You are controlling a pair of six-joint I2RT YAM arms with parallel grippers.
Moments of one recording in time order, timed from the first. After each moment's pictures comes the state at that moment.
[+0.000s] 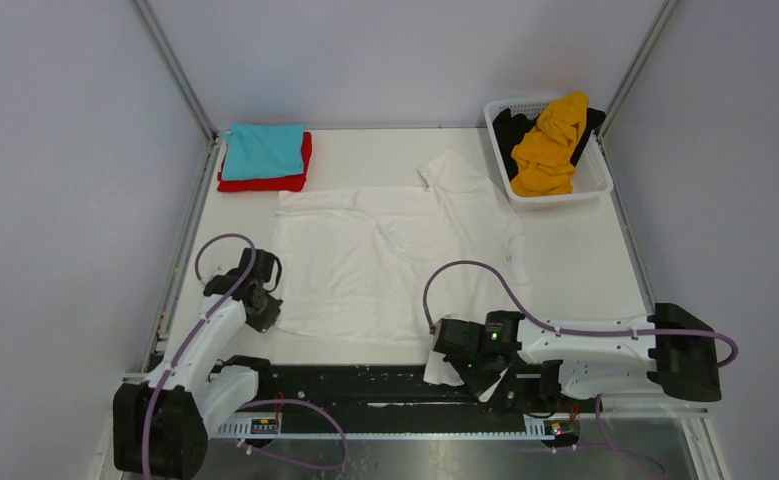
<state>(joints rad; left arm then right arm) -0.13 0.99 0.53 -0.88 -0.29 -1.12 1.32 1.21 0.65 -0.98 -0.05 0.68</state>
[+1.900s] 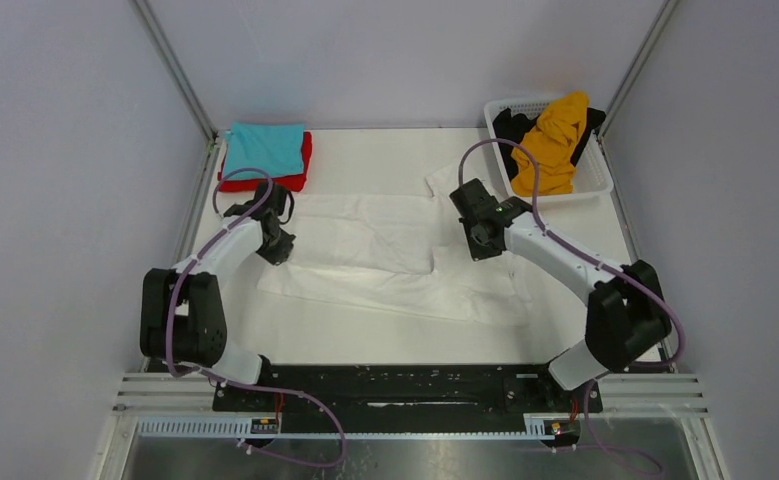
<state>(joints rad) -0.12 1.47 0.96 -0.73 -0.28 -1.09 0.58 1.49 1.14 -0.92 0.35 0.30</state>
